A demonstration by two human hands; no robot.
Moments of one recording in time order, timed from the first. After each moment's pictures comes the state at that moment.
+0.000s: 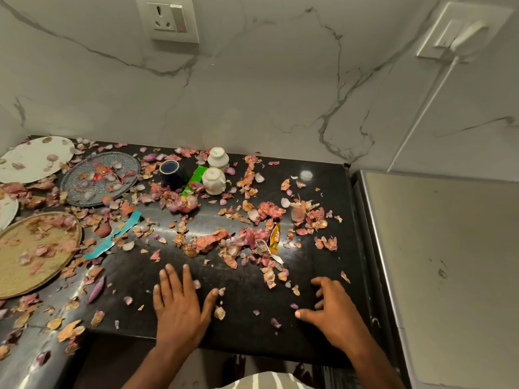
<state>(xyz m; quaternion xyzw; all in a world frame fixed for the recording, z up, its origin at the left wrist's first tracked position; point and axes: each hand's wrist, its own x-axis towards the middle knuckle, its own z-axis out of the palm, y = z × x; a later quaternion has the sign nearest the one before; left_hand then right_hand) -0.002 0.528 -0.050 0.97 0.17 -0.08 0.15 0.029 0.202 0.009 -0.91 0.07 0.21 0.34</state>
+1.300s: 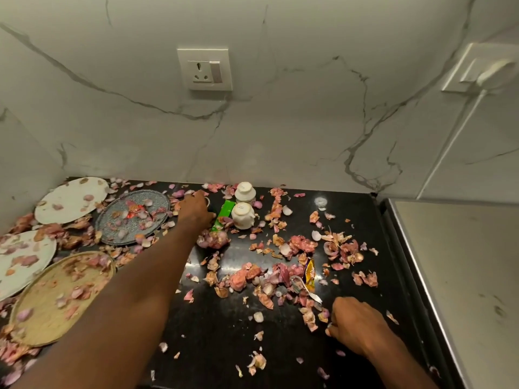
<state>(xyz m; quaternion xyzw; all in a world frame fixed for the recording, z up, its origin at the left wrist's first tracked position) 0.309 0.654 0.028 0.98 0.16 0.01 0.11 0.091 0.274 0.069 -0.95 -0.01 0.32 0.06</state>
